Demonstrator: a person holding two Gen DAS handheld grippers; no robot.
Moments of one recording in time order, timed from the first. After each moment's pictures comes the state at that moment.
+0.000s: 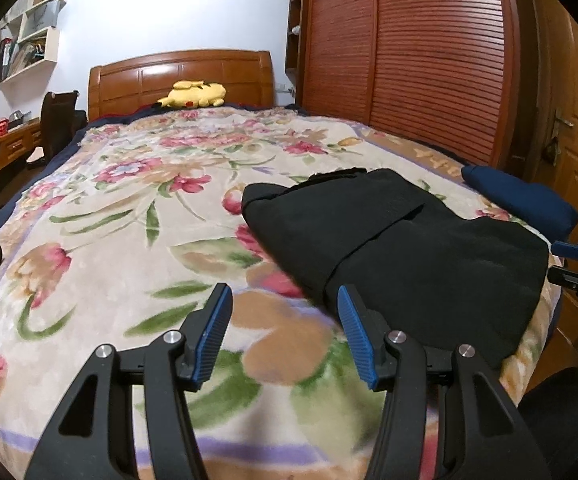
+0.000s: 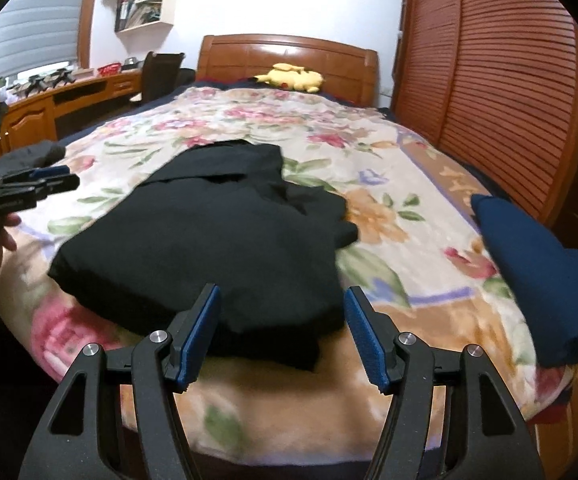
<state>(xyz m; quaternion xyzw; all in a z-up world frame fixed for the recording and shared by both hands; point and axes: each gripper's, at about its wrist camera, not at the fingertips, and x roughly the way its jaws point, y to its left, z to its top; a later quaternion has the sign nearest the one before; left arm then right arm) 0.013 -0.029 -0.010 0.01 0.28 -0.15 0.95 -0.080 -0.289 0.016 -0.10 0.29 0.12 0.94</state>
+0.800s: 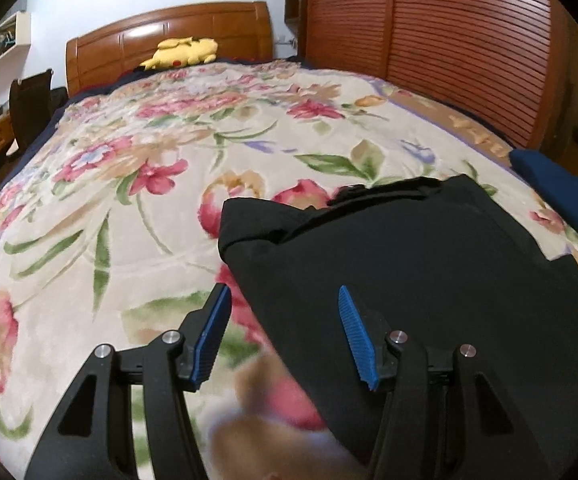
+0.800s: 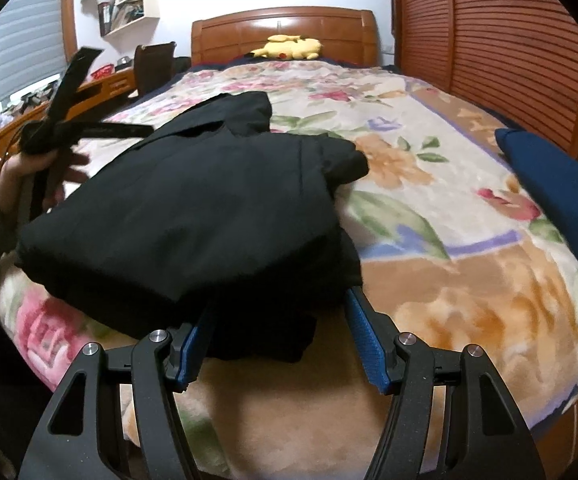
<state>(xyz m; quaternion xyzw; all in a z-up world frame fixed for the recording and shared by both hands) 0.173 -0.073 -0.025 0.03 0.37 -0.14 0.92 -0.047 -0.304 -0.033 -0.04 0.35 0.15 0.93</state>
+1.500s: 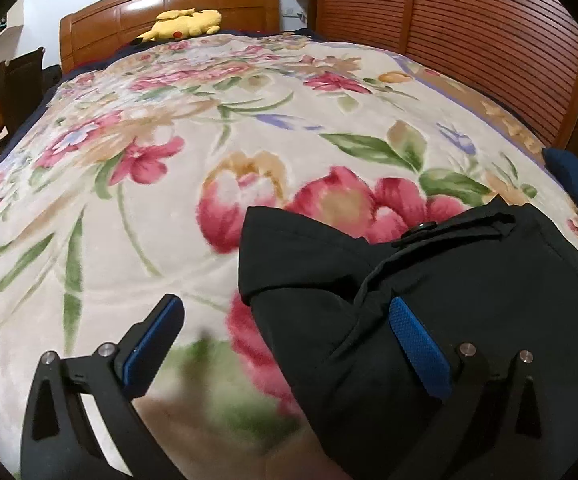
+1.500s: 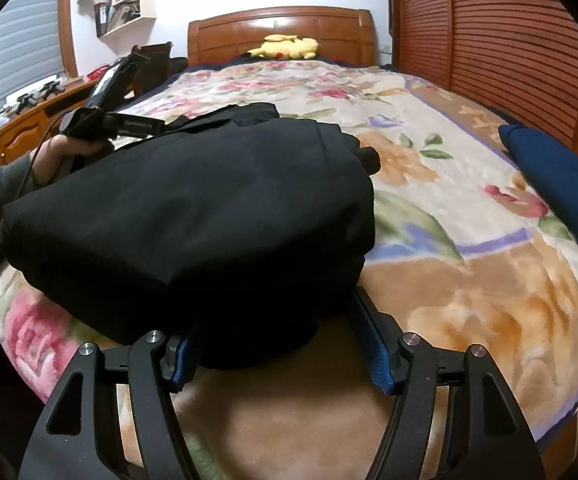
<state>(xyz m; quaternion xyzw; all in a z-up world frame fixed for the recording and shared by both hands) 0.242 -0.068 -0.057 0.03 0.41 -0.13 0.90 -0.042 -0.294 -0.039 -0.03 0.34 0.14 0.93</state>
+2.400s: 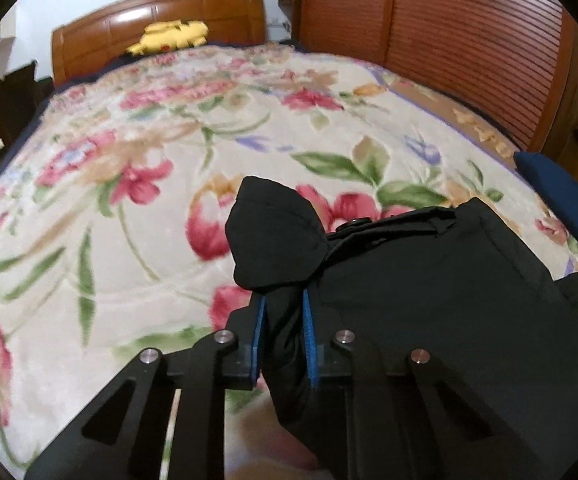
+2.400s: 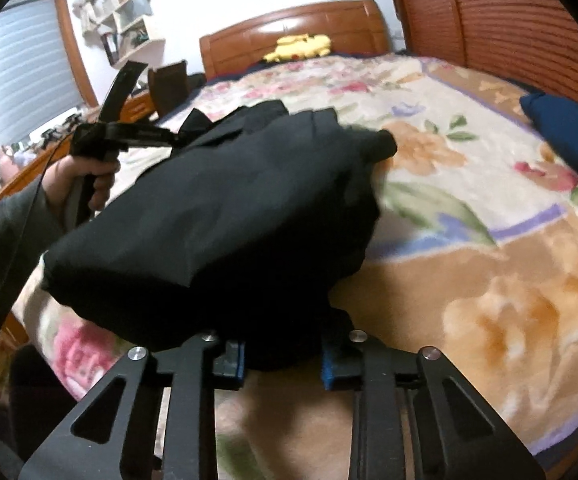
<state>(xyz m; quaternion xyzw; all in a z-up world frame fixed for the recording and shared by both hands) 0.204 -0.076 -0.009 0.03 0.39 -0.15 0.91 -0.046 -0.304 -0.030 0.05 0.34 0.20 0.92</state>
